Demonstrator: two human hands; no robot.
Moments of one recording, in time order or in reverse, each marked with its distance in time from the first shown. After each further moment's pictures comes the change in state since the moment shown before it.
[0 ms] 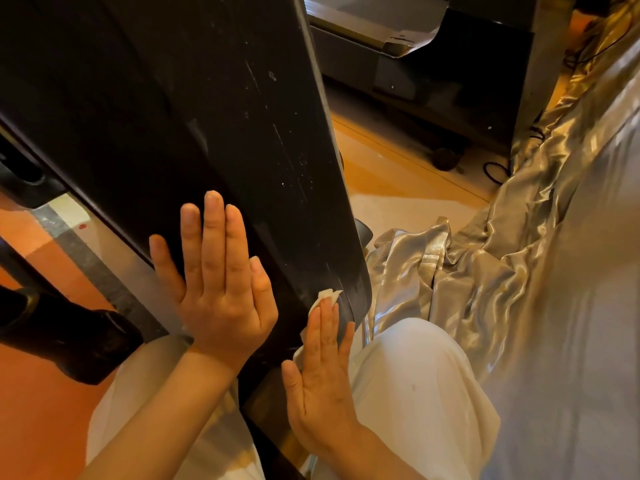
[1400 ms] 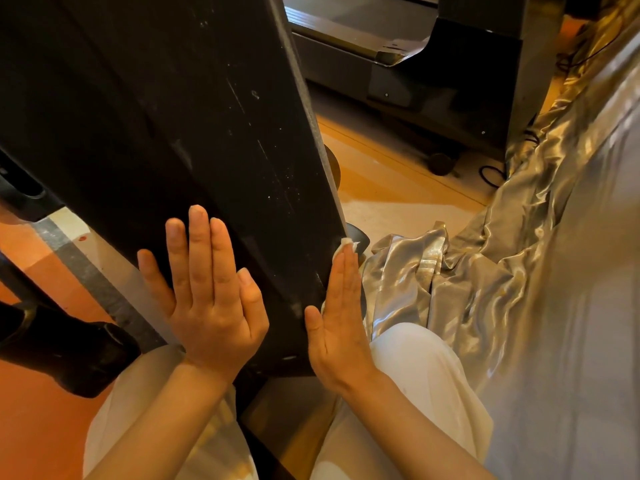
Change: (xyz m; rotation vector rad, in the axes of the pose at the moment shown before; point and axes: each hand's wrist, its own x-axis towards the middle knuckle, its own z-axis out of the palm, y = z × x) left_hand 0.001 -0.001 0.000 0.017 -0.011 0.005; right_hand 0.068 0.022 -0.028 0.260 0.012 0.043
